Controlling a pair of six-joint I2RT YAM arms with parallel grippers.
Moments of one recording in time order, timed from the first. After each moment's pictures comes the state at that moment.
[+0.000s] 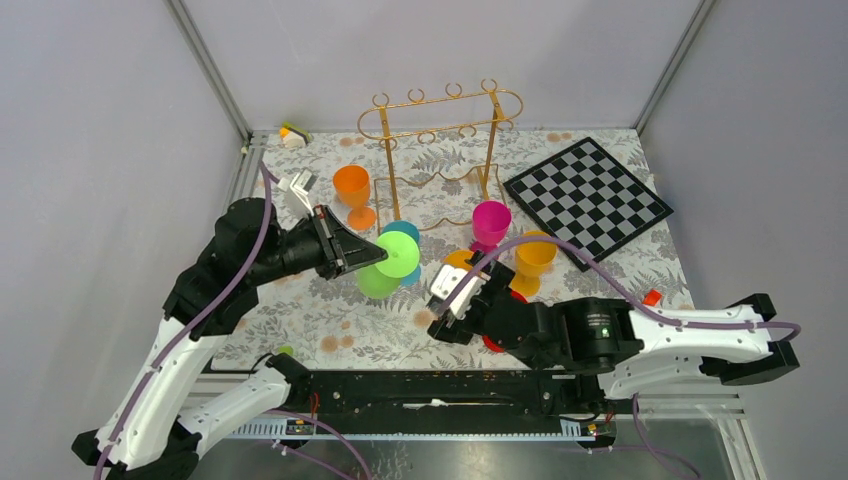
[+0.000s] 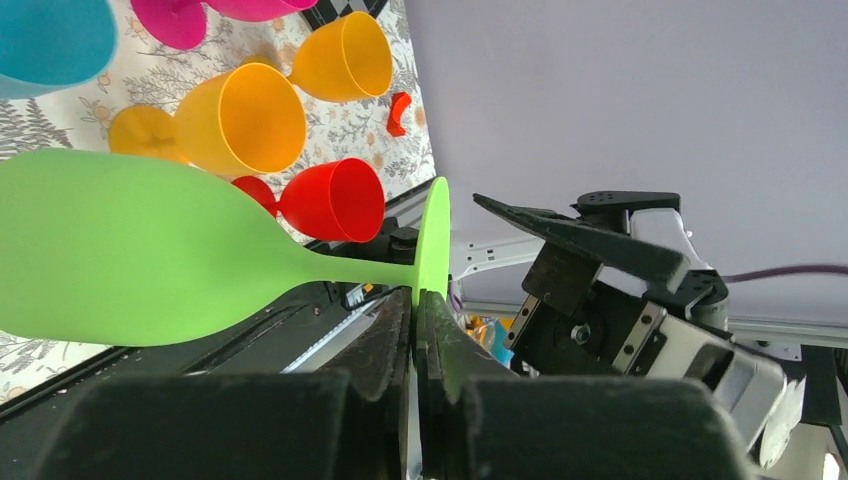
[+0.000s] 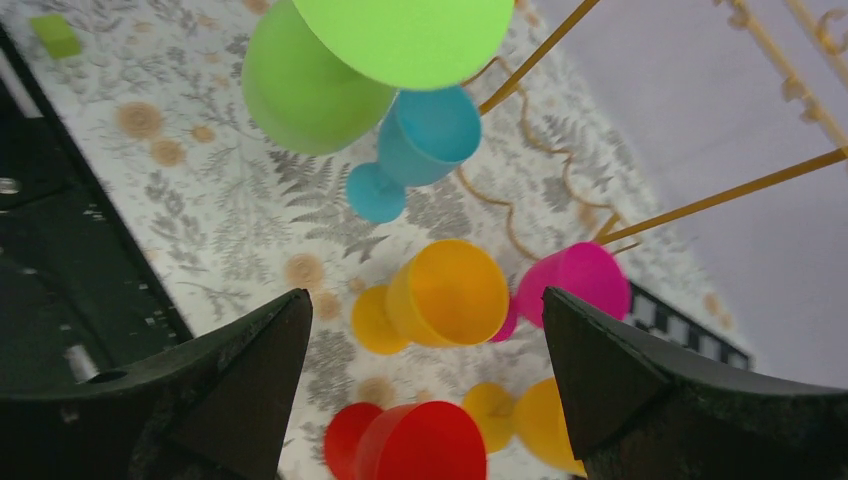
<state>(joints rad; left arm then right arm) -0.57 0.81 1.25 -0.78 0.43 -1.02 1.61 1.09 1.24 -0.62 0.81 -0.18</state>
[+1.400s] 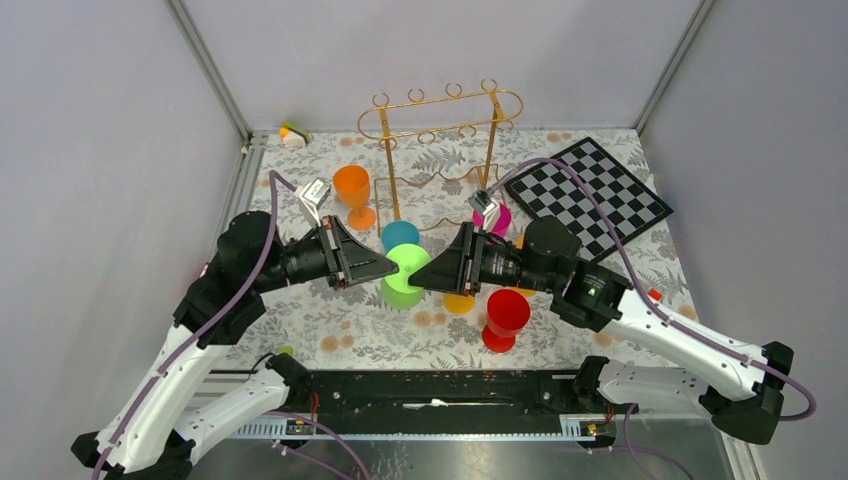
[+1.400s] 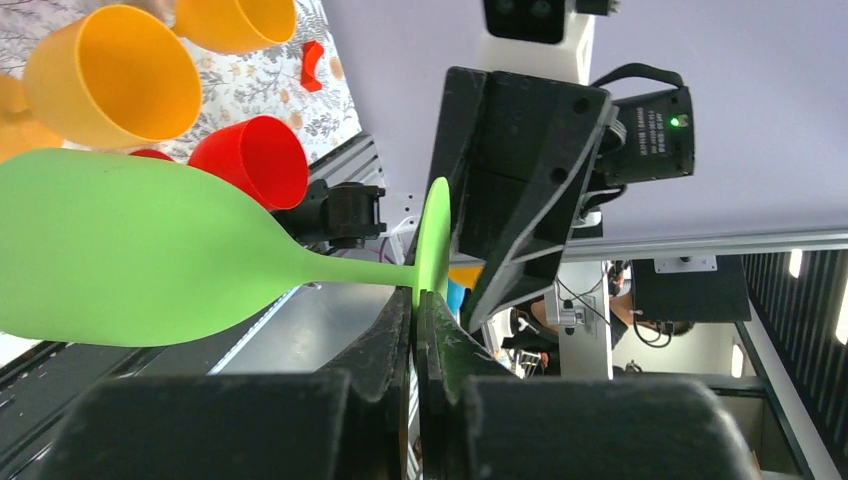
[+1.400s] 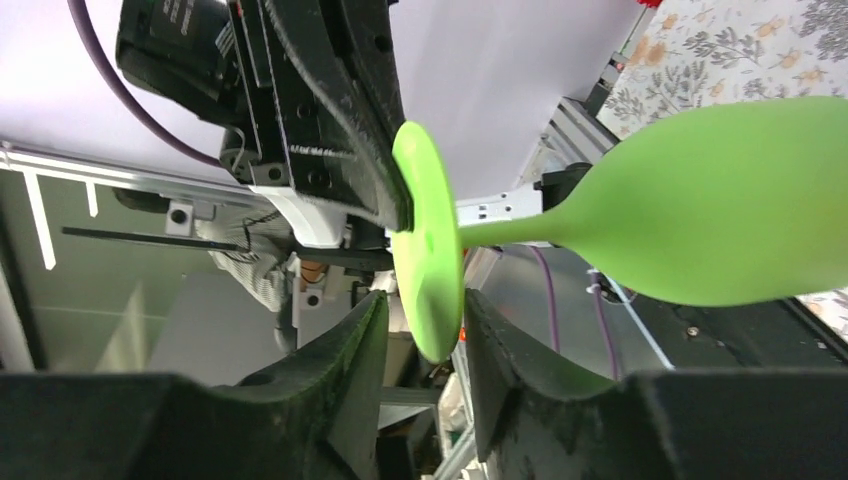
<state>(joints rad) -0.61 0.75 1.12 -0.59 0.56 -1.11 1.01 0.99 1.01 -0.11 -0.33 1.17</state>
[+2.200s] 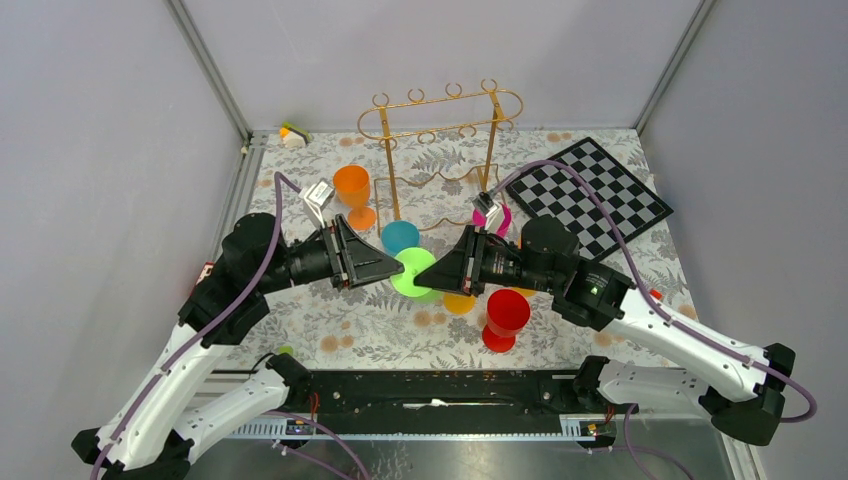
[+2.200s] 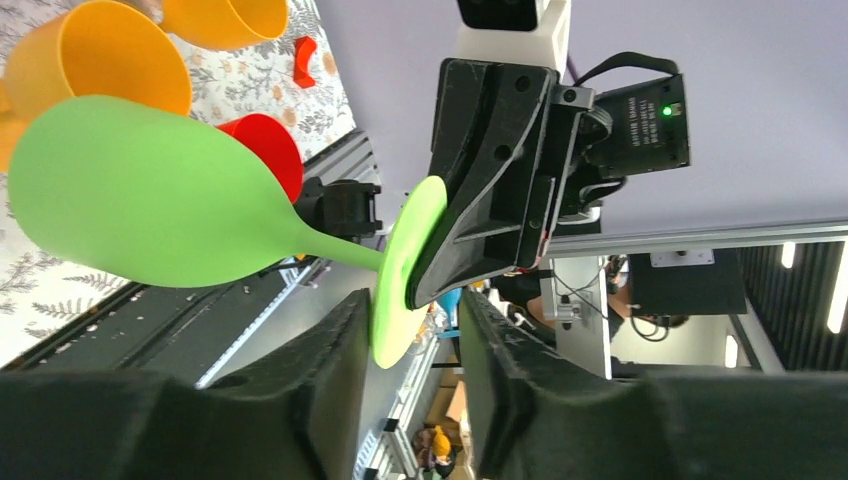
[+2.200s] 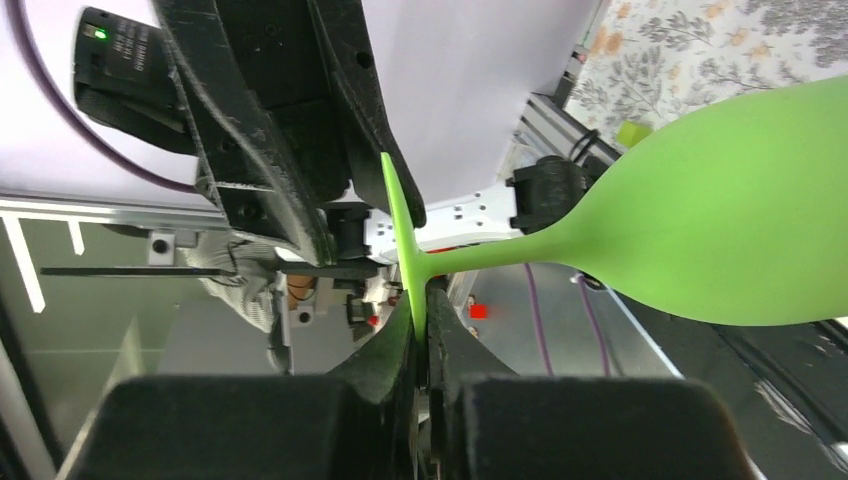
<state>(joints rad) -0.63 0.74 1.09 -0.53 0.55 -1.13 1.00 1.00 1.02 -0.14 -0.30 1.23</state>
